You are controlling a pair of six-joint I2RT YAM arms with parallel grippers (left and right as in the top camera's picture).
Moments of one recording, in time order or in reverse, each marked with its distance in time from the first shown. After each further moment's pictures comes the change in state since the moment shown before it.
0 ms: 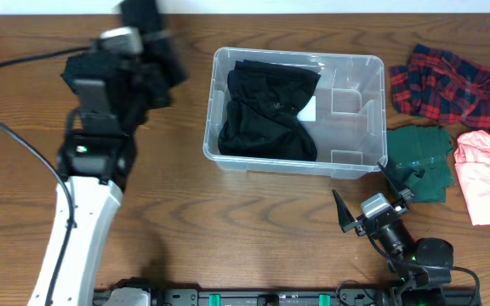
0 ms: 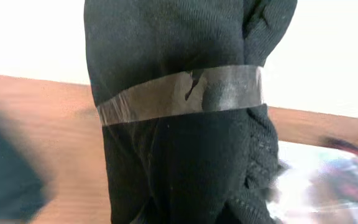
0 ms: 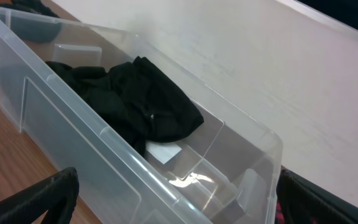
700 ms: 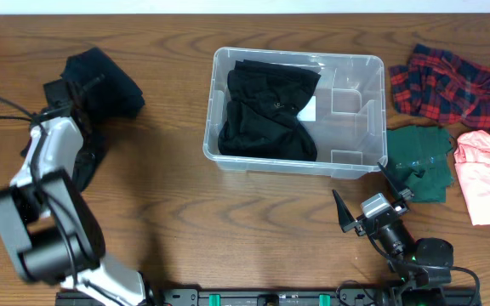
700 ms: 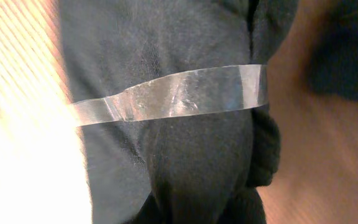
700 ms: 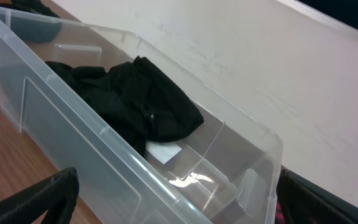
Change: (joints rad) left arm 0.483 0.525 0.003 -0.349 -0.434 -0.195; right arm 0.000 0.000 0.000 0.000 0.000 0.000
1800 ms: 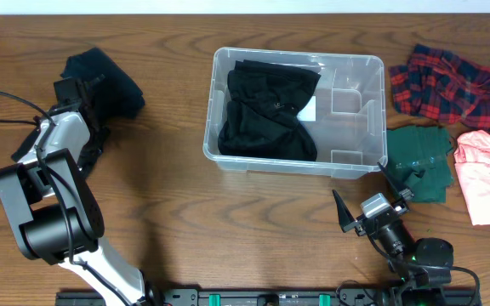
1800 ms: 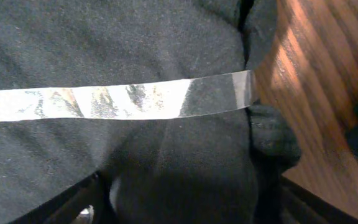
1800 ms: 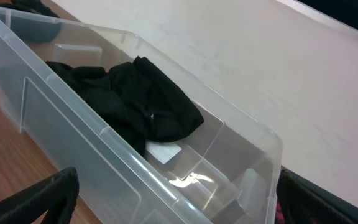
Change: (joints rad) left arm -0.018 0.161 0.030 0.071 -0.081 -0.191; right arm 0.000 0.000 0.000 0.000 0.000 0.000
